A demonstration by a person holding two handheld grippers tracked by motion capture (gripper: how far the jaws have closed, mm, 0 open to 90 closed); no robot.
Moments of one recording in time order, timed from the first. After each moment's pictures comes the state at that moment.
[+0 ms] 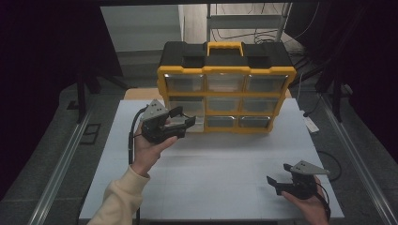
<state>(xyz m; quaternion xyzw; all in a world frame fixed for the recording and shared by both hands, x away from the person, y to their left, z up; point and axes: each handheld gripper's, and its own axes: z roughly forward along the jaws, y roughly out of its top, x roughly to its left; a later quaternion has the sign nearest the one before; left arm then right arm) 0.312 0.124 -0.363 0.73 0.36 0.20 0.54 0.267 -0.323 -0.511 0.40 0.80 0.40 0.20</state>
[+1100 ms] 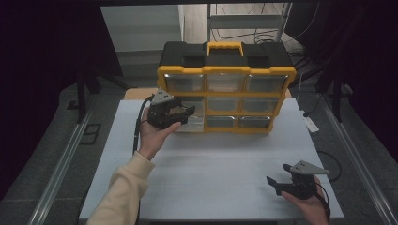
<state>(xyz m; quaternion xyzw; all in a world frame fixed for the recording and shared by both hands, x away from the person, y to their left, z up) 0.357 0.119 -0.374 0.74 0.40 0.20 0.50 0.267 -0.323 -0.513 0.40 0.80 0.40 0.20</state>
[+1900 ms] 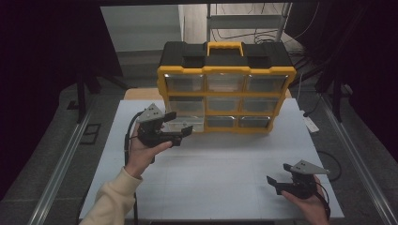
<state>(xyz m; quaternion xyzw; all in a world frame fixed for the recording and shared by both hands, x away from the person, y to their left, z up) 0.306 0.138 -0.383 0.76 0.35 0.15 0.53 0.269 -0.324 -0.513 0.40 0.80 0.41 0.19</state>
